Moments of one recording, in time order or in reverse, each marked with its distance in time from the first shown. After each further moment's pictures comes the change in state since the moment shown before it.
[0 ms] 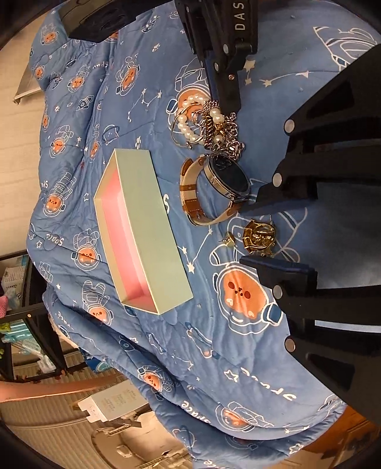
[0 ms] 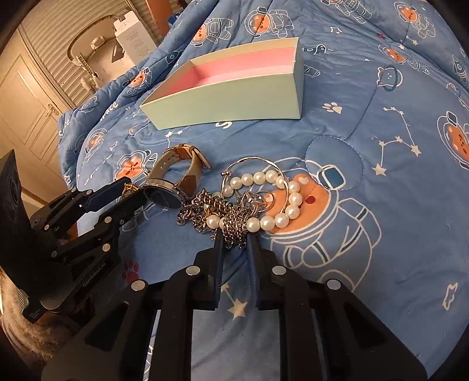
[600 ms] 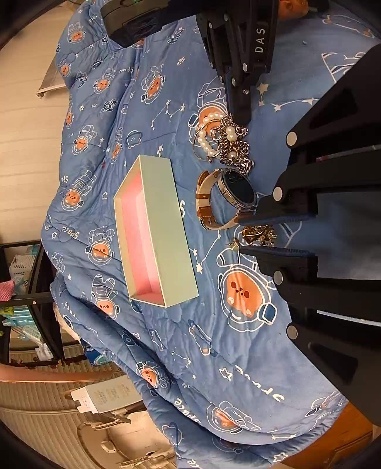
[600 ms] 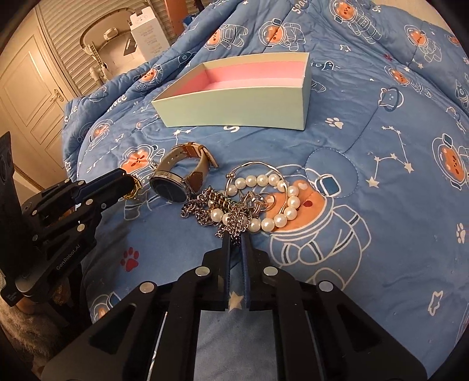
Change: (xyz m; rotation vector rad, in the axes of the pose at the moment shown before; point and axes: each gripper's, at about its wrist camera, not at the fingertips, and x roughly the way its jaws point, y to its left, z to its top) left arm -0.023 0.008 -0.001 -0.107 -0.057 -0.060; right arm -0.011 0.006 -0.007 -0.099 -0.035 -0.029
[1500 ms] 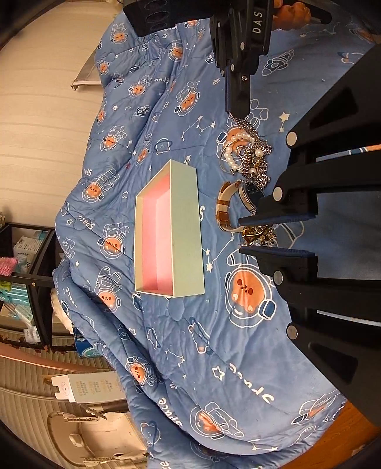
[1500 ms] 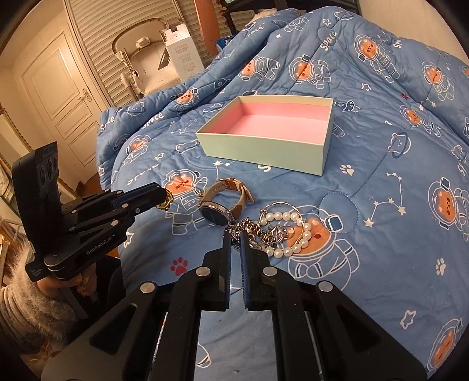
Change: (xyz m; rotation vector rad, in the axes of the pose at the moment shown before) left arm -0.023 0.022 0.010 -0.144 -0.036 -0.097; right arm -0.056 0.017 0.019 -0.085 -0.080 0.105
